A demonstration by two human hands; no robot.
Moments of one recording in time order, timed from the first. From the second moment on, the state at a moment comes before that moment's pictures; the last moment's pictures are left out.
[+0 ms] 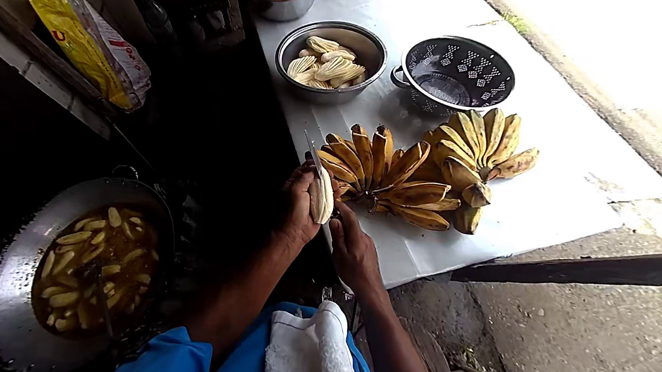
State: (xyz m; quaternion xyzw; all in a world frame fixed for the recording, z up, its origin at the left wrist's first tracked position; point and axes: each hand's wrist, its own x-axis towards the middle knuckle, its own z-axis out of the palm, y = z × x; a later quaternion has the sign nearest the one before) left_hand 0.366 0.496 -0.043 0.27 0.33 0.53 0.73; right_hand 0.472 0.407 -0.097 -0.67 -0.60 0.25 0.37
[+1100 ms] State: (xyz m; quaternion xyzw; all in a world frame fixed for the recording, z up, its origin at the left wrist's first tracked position) left_hand 0.365 0.497 -0.032 0.24 0.32 0.52 0.75; right_hand 0.470 0.383 -0.094 -0.66 -0.59 0.27 0.38
